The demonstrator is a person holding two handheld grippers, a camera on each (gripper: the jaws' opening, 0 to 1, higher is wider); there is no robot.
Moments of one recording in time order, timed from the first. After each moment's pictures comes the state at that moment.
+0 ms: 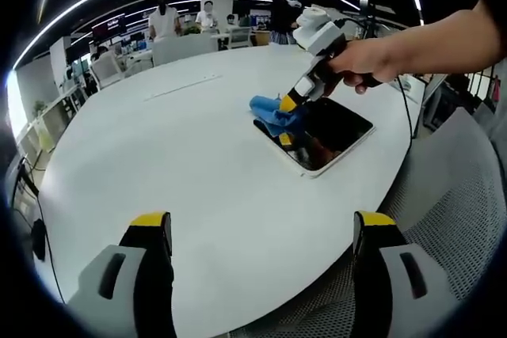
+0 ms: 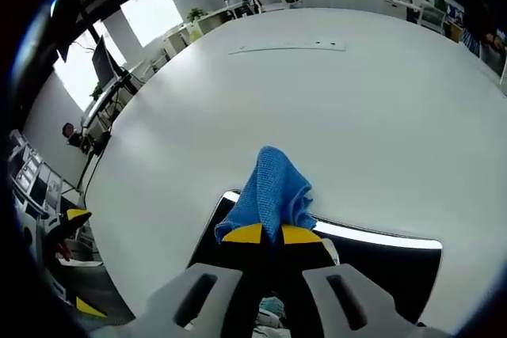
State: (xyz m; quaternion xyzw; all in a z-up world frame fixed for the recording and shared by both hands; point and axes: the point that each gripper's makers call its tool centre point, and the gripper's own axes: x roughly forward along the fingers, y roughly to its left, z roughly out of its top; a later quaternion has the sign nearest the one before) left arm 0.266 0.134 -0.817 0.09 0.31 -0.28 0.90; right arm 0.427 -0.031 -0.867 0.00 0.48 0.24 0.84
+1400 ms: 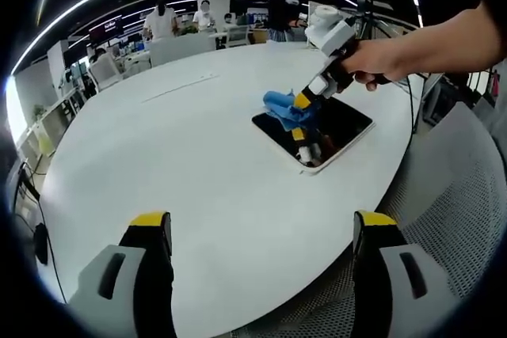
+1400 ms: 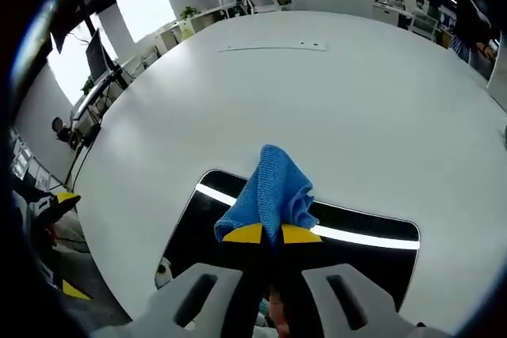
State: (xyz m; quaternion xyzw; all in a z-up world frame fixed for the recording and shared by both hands) left arm 0.264 0.134 -0.818 0.10 0.31 -0.28 0.90; right arm 0.411 -0.057 -0.868 -0.03 0.47 0.21 0.86
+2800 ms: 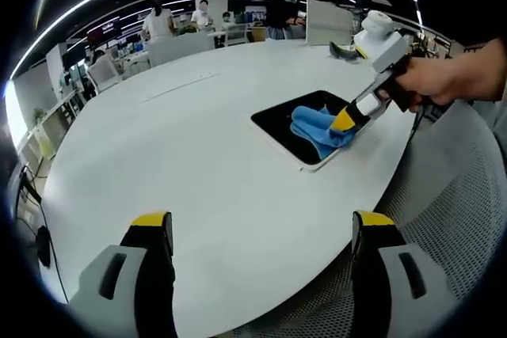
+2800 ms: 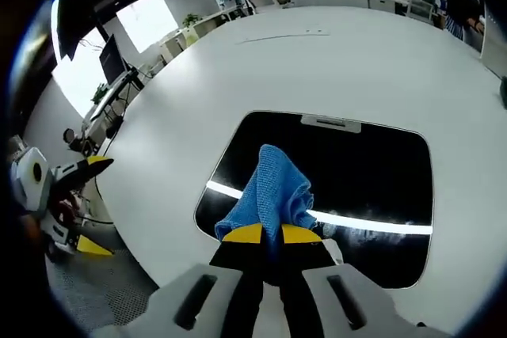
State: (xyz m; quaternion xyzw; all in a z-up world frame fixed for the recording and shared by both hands) left arm 0.261 0.132 -0.818 0.11 0.31 -0.28 0.90; right arm 0.316 -0.053 -0.866 0.02 0.48 0.23 0.85
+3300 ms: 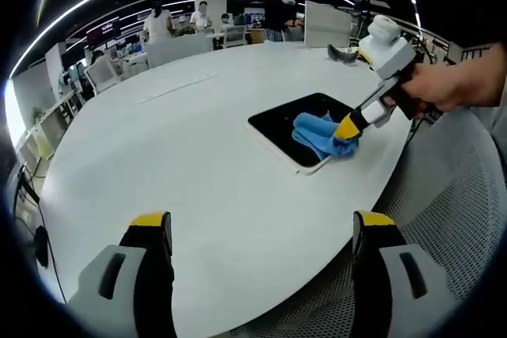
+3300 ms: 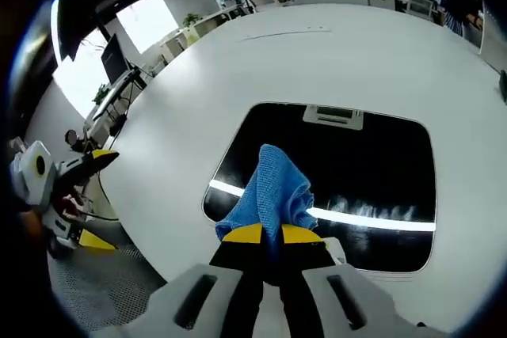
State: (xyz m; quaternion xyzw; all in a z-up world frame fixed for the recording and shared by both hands) left arm 0.260 0.129 -0.817 0.11 0.31 -0.29 0.90; right arm 0.303 -0.050 -0.866 0.03 0.48 0.23 0.85
